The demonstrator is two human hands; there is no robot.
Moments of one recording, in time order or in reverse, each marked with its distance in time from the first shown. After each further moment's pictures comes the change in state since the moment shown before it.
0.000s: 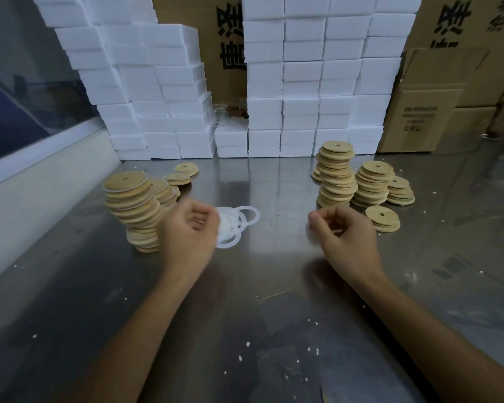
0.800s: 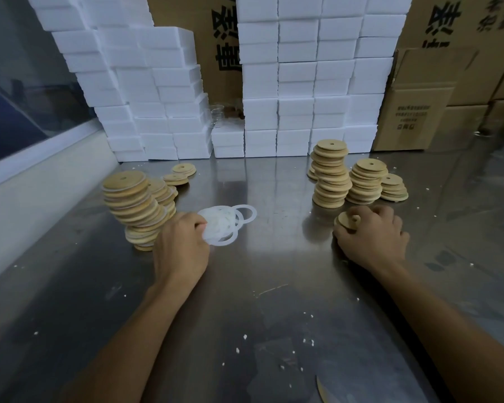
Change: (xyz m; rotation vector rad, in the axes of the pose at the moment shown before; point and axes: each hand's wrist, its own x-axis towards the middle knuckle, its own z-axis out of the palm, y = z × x) left_hand -0.002 -0.020 -0.007 0.617 -0.101 0.194; right_hand 0.018 0.026 -0.033 -0.791 -0.032 0.269
